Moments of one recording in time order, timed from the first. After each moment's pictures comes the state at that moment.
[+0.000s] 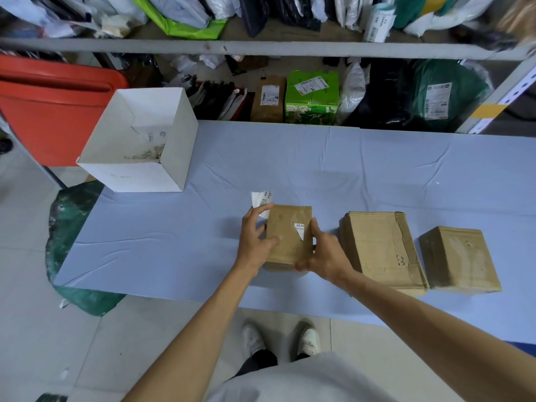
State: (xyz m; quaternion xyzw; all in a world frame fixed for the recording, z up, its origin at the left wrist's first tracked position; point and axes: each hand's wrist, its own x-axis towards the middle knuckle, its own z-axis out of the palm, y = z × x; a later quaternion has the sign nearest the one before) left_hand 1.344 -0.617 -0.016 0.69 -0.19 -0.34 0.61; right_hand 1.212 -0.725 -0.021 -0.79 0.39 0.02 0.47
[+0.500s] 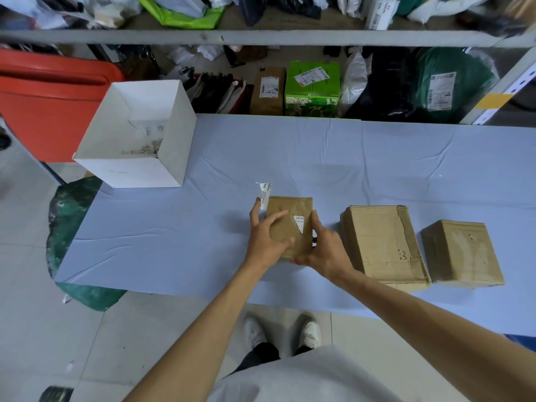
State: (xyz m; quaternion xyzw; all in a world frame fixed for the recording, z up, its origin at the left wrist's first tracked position) left_hand 1.332 -0.624 -0.014 0.78 -0.29 -0.30 0.46; right_hand 1.209 -0.718 -0.023 -0.80 0.38 -0.03 0.46
